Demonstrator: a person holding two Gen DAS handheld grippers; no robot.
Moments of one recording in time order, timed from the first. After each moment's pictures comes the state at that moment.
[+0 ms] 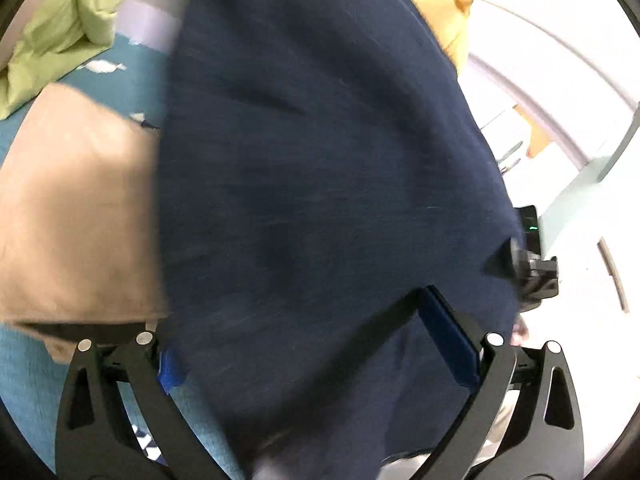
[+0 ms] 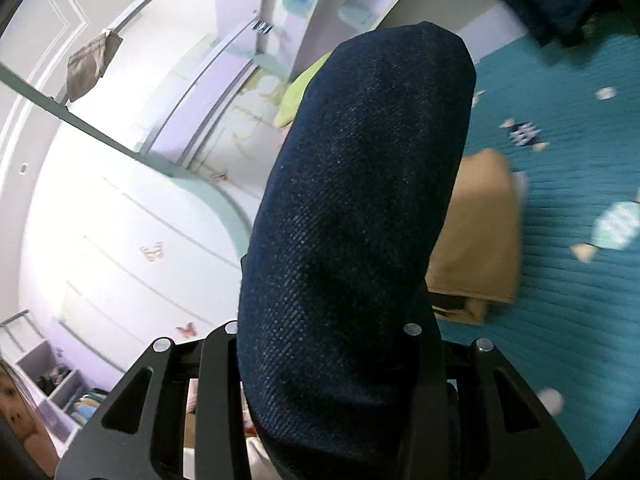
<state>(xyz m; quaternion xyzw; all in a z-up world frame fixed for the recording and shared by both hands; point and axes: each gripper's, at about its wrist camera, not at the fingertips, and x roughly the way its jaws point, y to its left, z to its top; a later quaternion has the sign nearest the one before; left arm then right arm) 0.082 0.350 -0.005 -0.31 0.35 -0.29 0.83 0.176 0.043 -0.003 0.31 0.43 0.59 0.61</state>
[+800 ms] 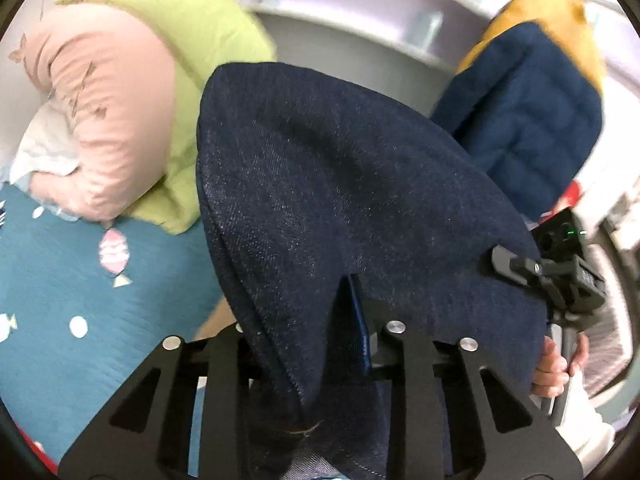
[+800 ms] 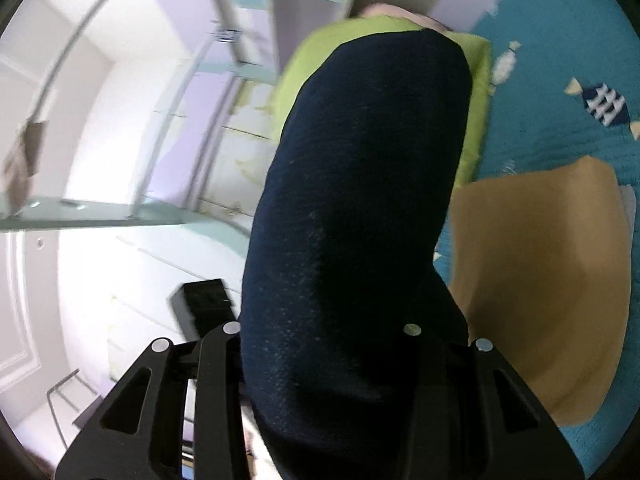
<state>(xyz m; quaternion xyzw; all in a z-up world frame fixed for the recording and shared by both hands) 0.174 0.482 0.033 -0.15 0.41 0.02 0.90 0.310 0.211 -0.058 0.33 0.48 0.56 0.59</state>
